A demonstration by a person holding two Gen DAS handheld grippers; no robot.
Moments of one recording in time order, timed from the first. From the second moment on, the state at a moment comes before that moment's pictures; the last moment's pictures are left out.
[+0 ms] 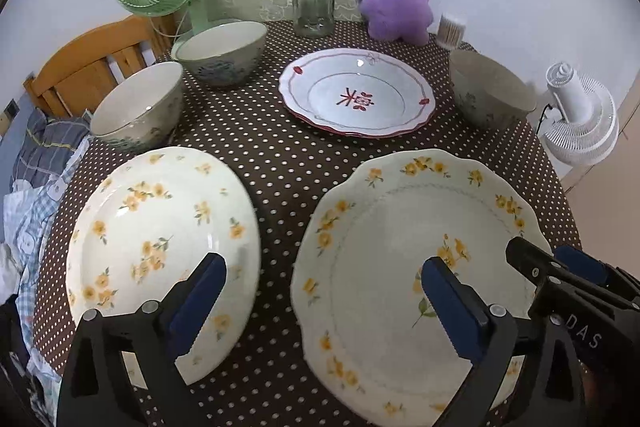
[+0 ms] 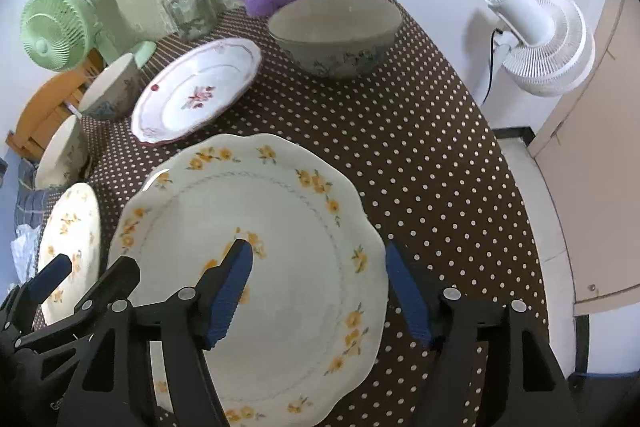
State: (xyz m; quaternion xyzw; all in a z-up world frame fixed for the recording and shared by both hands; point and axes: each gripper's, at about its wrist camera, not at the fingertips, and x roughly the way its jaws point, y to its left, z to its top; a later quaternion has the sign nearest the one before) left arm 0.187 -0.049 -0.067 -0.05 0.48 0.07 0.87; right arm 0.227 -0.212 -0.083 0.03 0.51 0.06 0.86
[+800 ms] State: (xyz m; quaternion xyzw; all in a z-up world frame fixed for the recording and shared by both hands) left arm 0.154 0.068 -0.039 -0.03 0.44 0.03 0.90; right arm 0.173 -0.095 -0.038 0.02 0.45 0.01 0.89
